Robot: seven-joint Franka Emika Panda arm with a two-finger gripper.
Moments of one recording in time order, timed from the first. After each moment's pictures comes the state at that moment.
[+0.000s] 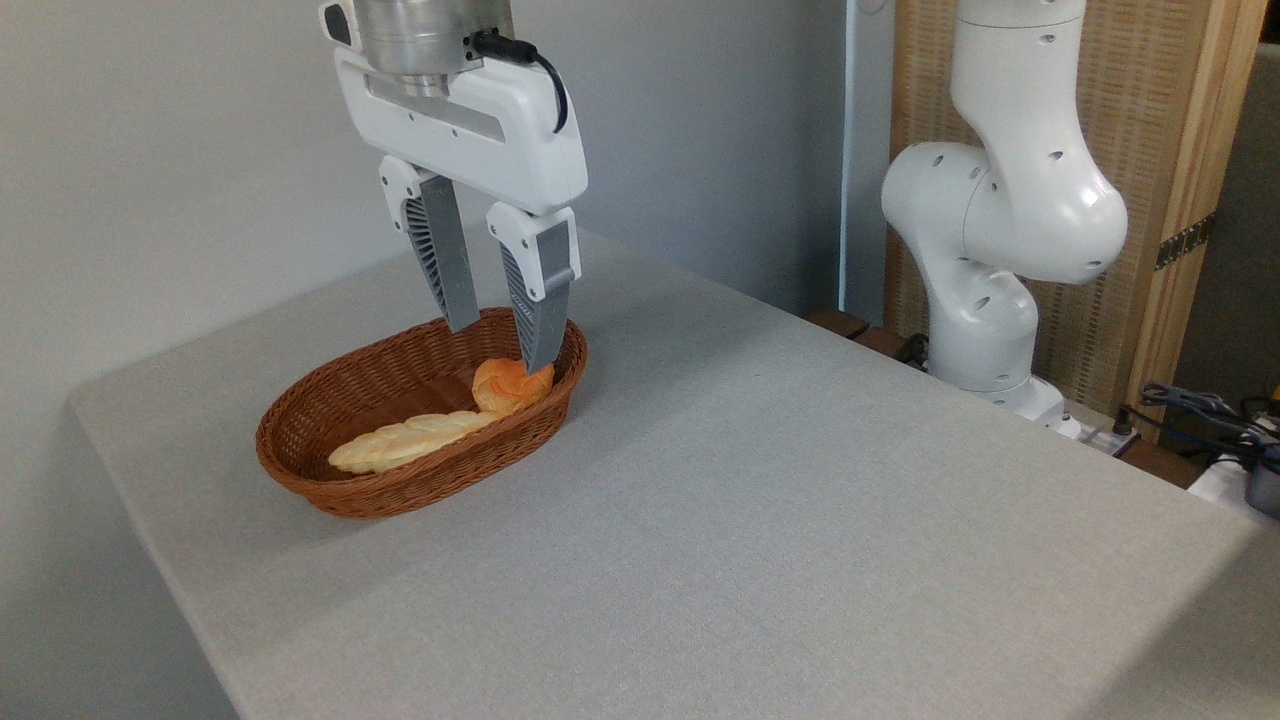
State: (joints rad) arm 0.01 -0.01 -0.06 -1.60 -0.07 1.60 0.62
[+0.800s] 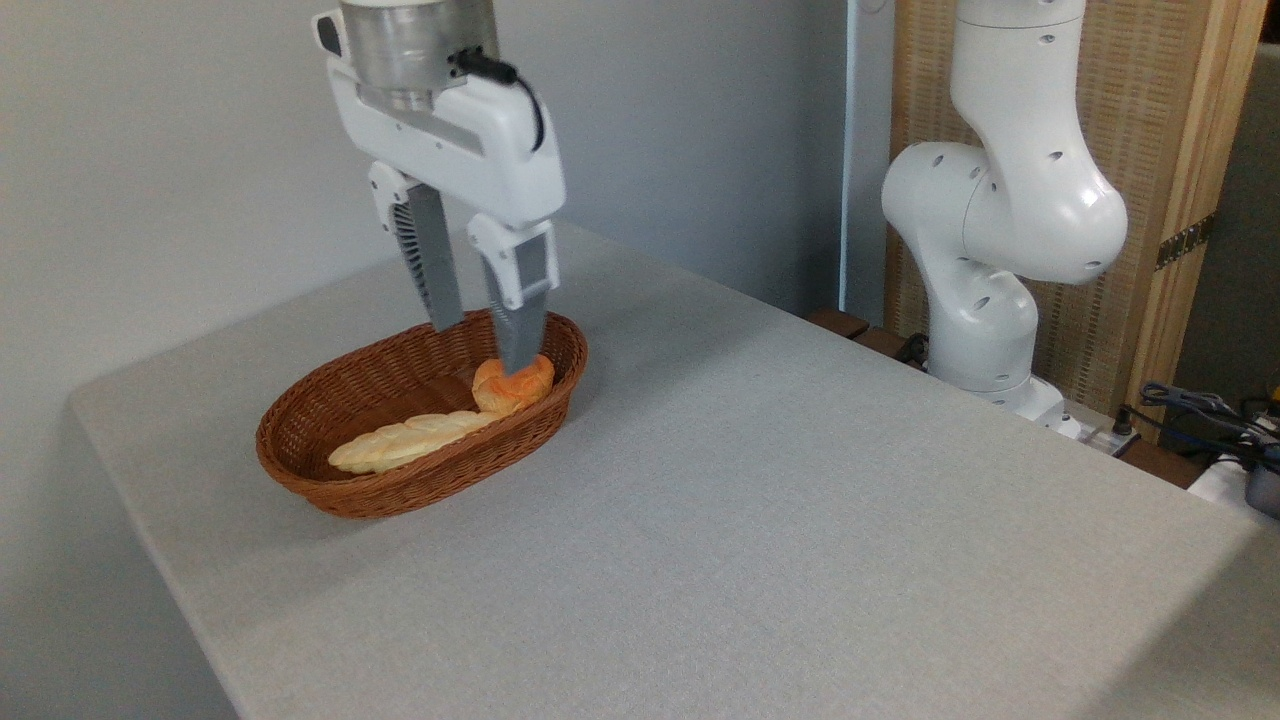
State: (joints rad) arm 0.00 -0.01 -0.10 -1.64 -0.12 1.67 0.62
